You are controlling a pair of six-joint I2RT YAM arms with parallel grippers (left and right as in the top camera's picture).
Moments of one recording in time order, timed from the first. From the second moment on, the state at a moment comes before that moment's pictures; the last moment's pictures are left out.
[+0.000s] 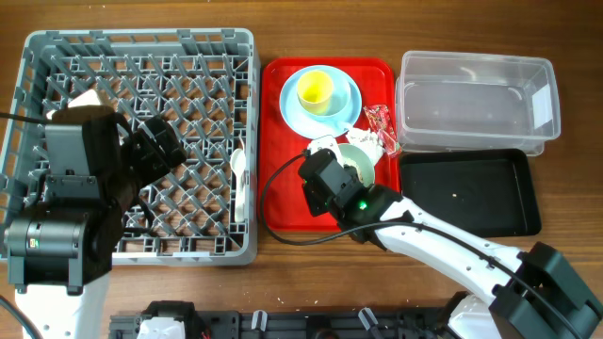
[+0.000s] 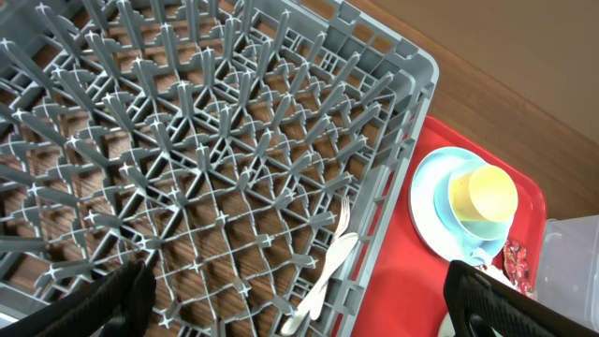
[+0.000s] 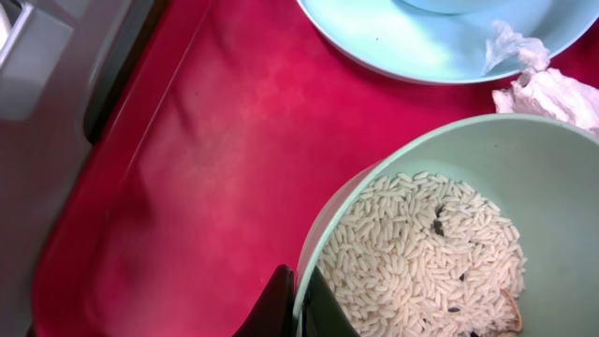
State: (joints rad) left arm -0.06 1.04 1.38 -1.17 -0.13 -0.54; right arm 0.83 1.52 0.85 -0.31 0.23 0.40
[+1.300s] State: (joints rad) left arm -0.06 1.04 1.38 -1.17 -0.13 -0.54; right arm 0.33 1.40 1.17 -1.05 -0.14 0.24
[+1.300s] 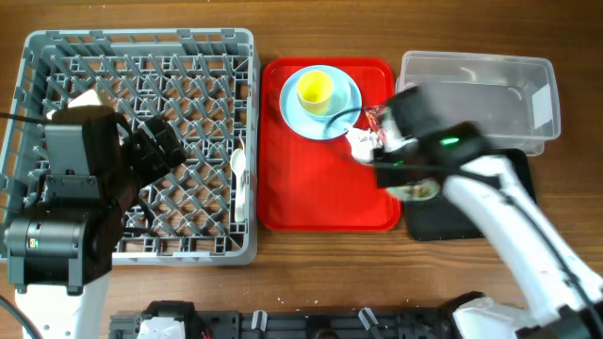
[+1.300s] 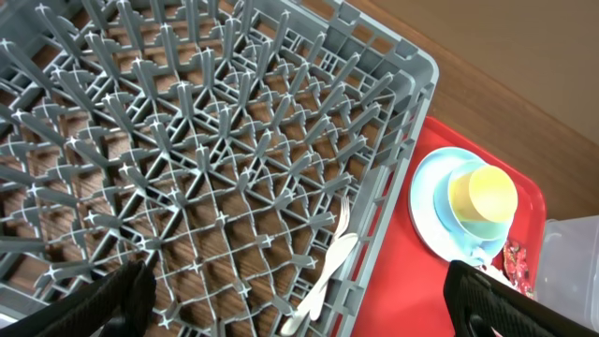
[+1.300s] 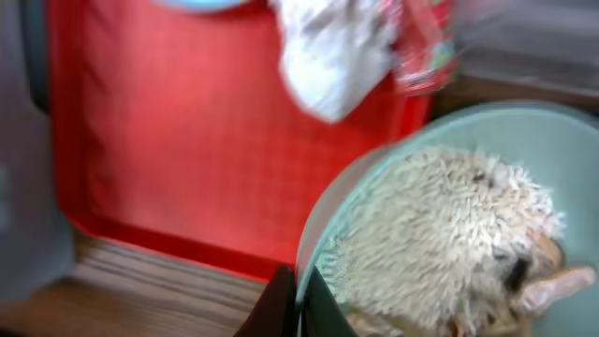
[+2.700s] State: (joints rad) left arm -0.06 1.04 1.38 -1.17 -0.13 -0.54; right arm -0.78 1.31 0.58 -0.38 -1.55 0.60
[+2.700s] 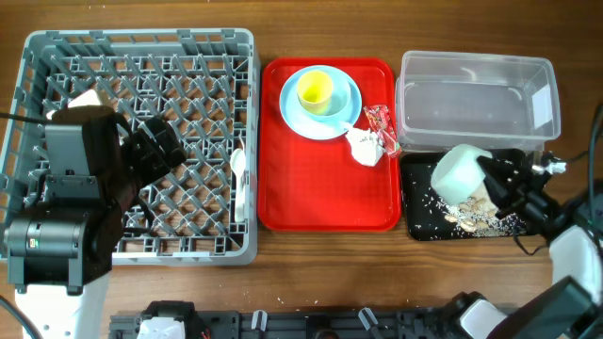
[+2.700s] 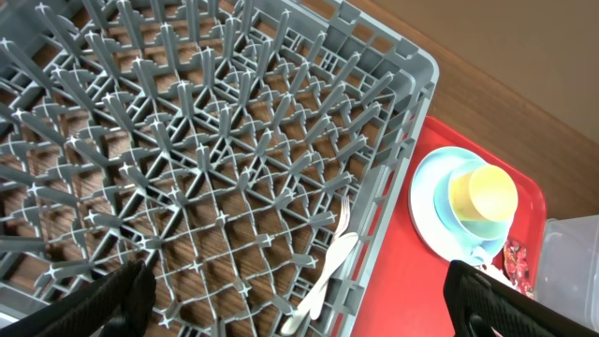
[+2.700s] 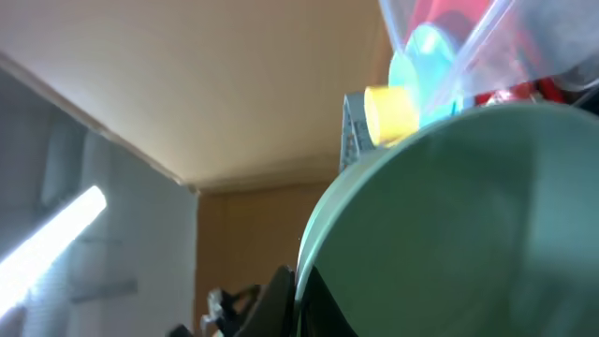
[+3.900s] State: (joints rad) left arm -0.06 1.04 1.38 -1.17 -0.13 -0.54; right arm 0.41 1.54 1.17 -0.72 0.03 0.29
